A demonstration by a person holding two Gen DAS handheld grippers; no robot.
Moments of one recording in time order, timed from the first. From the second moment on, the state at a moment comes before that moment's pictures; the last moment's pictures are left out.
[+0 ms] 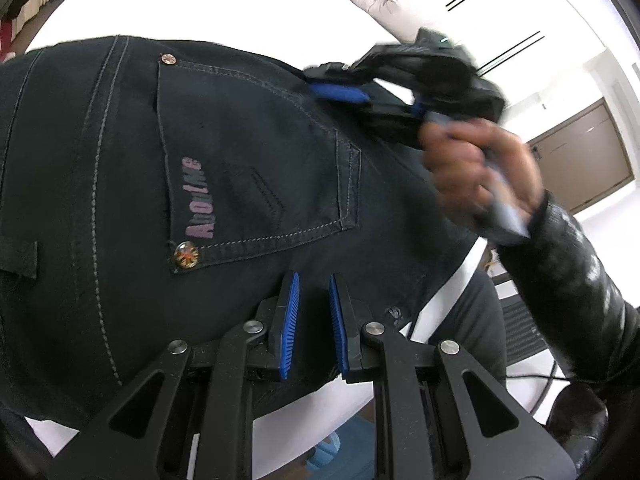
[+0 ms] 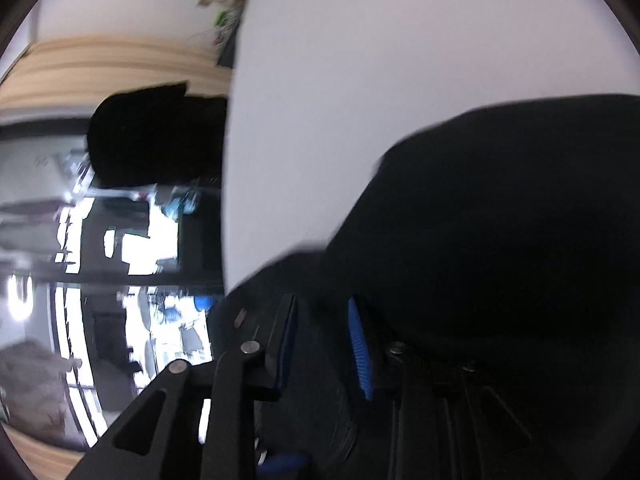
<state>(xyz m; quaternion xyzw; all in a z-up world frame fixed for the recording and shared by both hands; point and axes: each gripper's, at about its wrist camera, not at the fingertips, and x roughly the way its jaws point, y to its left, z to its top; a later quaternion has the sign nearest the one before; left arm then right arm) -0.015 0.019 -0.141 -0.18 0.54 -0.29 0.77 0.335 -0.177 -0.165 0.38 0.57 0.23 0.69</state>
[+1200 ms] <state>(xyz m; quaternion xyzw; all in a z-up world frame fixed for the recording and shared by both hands) 0.057 -0.036 -0.132 -0.07 0.54 -0.23 0.81 0.219 -0.190 -0.152 0.48 0.55 0.23 0.65</state>
